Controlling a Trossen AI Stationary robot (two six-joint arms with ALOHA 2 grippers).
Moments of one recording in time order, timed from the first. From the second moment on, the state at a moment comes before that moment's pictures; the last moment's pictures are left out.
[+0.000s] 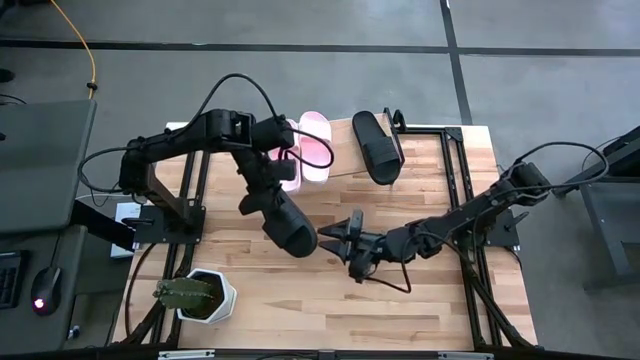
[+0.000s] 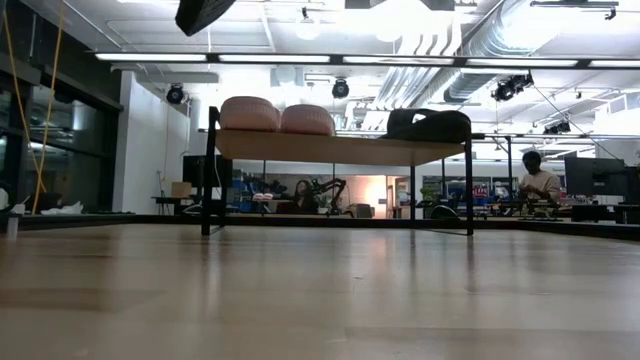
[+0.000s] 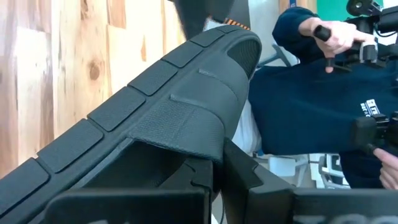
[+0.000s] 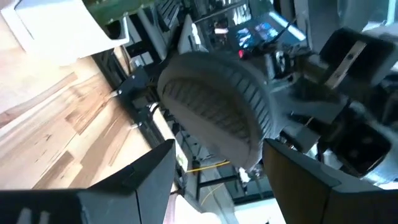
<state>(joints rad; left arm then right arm) 0.26 1.60 1.89 -1.41 0.76 -0.12 0.45 1.55 1.07 0.42 0.60 -1.16</state>
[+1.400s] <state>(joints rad) 0.19 1.67 1.89 -1.35 0.81 -0.16 0.47 1.60 1.19 0.32 0.45 -1.04</state>
